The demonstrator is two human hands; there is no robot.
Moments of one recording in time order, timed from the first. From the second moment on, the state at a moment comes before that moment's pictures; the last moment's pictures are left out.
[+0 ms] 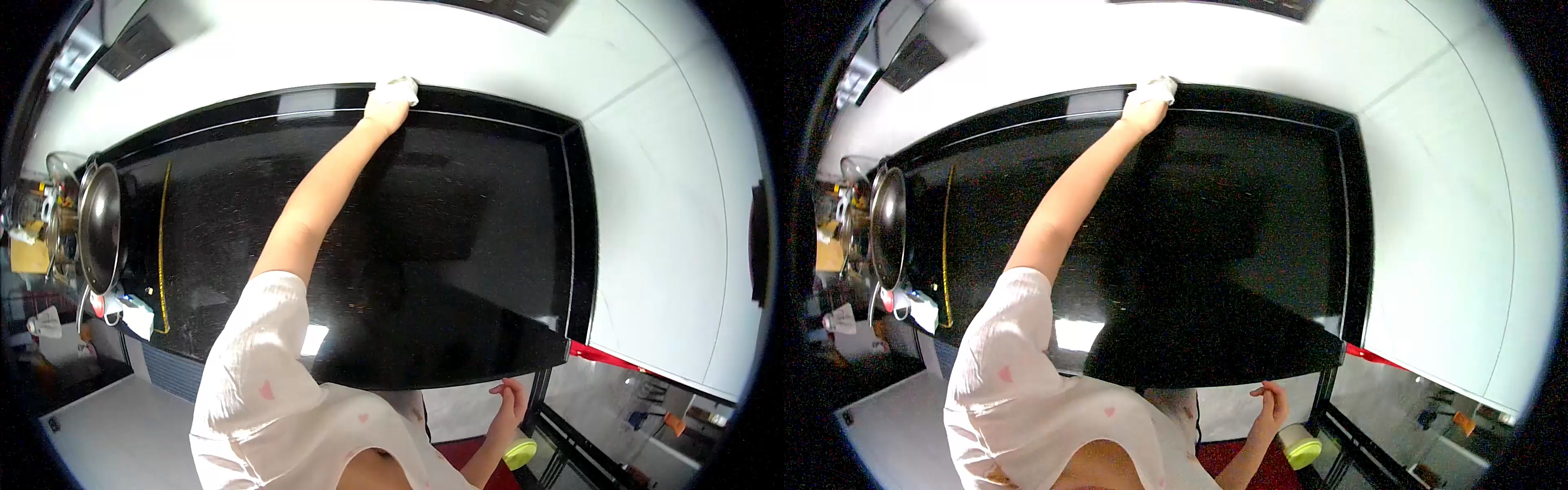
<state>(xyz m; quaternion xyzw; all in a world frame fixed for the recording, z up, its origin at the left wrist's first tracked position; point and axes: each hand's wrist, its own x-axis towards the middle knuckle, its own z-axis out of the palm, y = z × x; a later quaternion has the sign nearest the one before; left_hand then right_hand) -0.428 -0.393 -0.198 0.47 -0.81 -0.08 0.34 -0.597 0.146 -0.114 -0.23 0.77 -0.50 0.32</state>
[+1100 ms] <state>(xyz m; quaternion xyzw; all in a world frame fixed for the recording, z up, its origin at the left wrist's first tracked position) -0.797 -0.364 -0.164 0.39 -0.90 -0.13 0.14 -0.806 0.256 -0.113 -0.03 0.82 -0.54 0.19</state>
